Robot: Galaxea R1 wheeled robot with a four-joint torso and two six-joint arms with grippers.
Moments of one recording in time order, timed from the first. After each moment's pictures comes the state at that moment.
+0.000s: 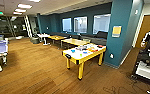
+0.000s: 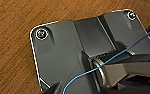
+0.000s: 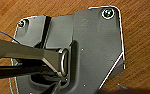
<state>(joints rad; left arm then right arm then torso) 1.52 3.03 -2.77 -0.06 -0.10 0.17 -1.57 2.96 -2.69 -0.23 0.13 0.06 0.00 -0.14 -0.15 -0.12</state>
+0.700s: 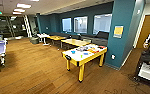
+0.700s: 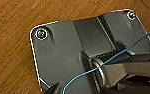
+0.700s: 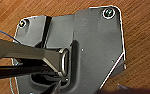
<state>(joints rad) 1.52 3.03 -2.77 -0.06 -0.10 0.17 -1.57 2.97 -2.69 -0.23 0.13 0.06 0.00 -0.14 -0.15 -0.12</state>
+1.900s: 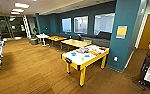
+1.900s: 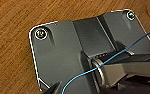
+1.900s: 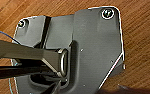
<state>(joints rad) 1.52 3.04 -2.77 -0.06 -0.10 0.17 -1.57 2.97 -2.69 -0.23 0.13 0.06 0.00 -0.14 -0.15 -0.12</state>
